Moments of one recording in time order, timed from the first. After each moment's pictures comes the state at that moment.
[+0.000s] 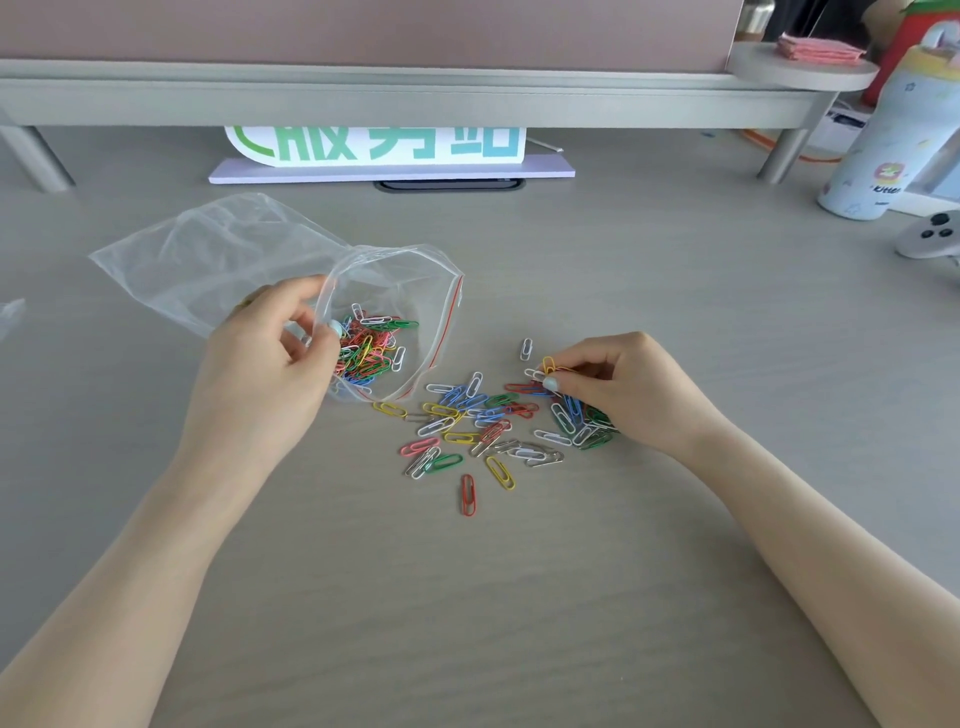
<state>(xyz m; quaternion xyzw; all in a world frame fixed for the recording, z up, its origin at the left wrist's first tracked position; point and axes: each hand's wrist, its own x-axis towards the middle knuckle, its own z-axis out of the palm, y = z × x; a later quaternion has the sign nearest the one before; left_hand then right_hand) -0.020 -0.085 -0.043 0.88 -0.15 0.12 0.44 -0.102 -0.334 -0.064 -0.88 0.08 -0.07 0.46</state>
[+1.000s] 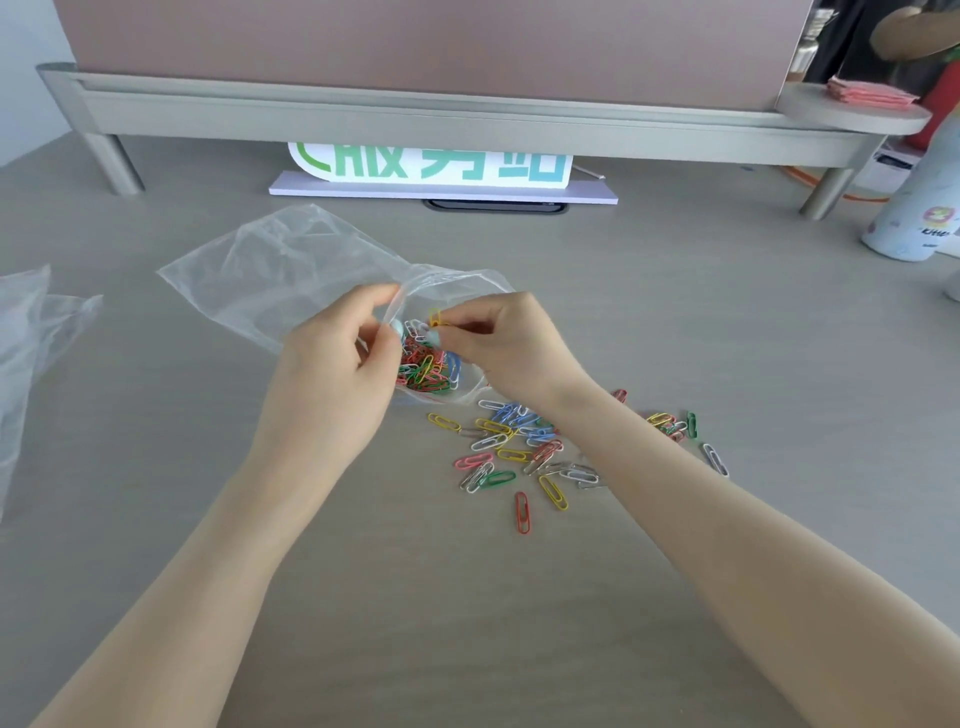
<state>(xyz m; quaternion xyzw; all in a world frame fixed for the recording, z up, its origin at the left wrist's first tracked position) -0.020 -0.081 -0.037 0.86 -0.17 0.12 0.46 -0.021 -0.234 -0.044 -0.85 0.00 -0.09 0.52</state>
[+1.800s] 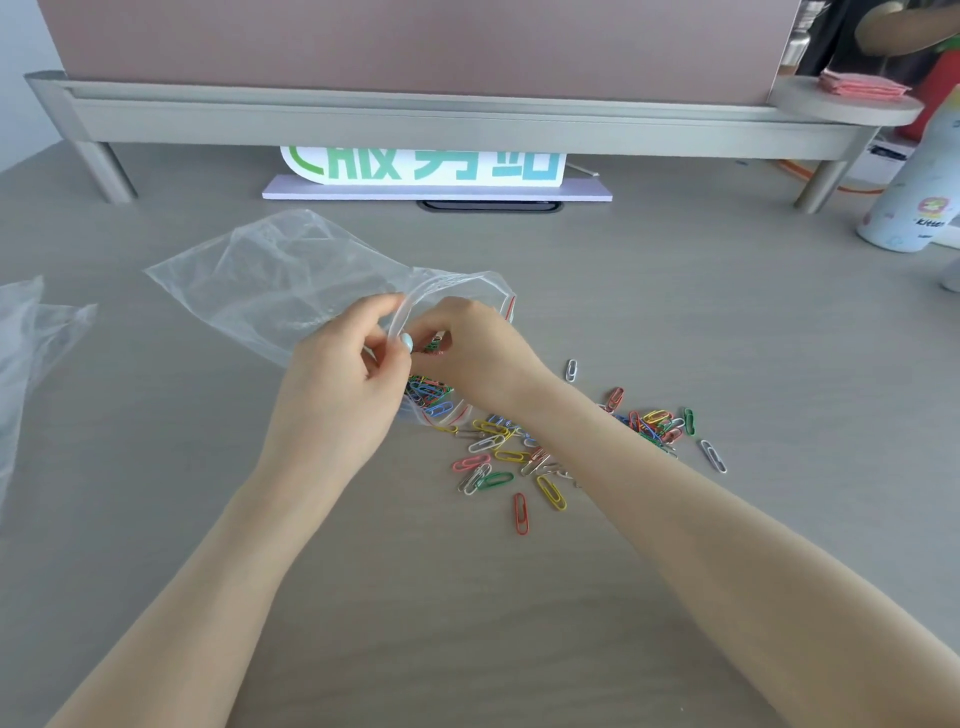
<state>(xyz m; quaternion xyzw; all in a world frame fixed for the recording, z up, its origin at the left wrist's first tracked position) -0.021 -0.086 -0.040 0.87 -0.17 0.11 0.45 -0.009 -0.219 -0.048 -0.92 -0.04 -0.07 0.37</state>
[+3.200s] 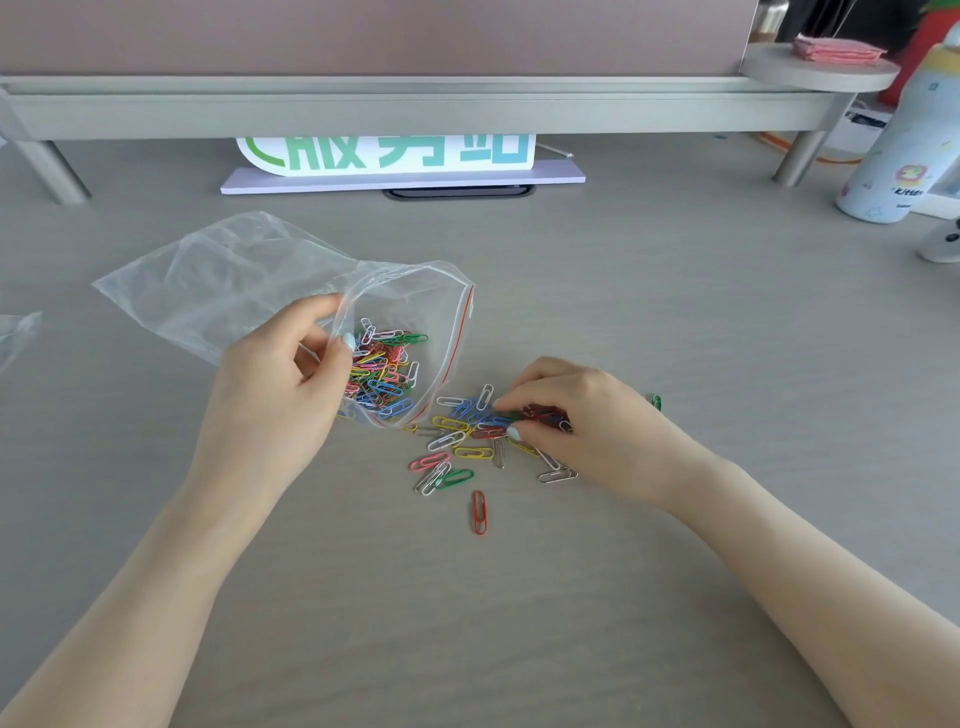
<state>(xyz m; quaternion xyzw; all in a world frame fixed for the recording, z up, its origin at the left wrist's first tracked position) -0.022 -0.086 -0.041 0.88 -0.16 0.10 0.44 -0.100 -0.302 -0.062 -0.96 -0.05 -0.03 0.29</state>
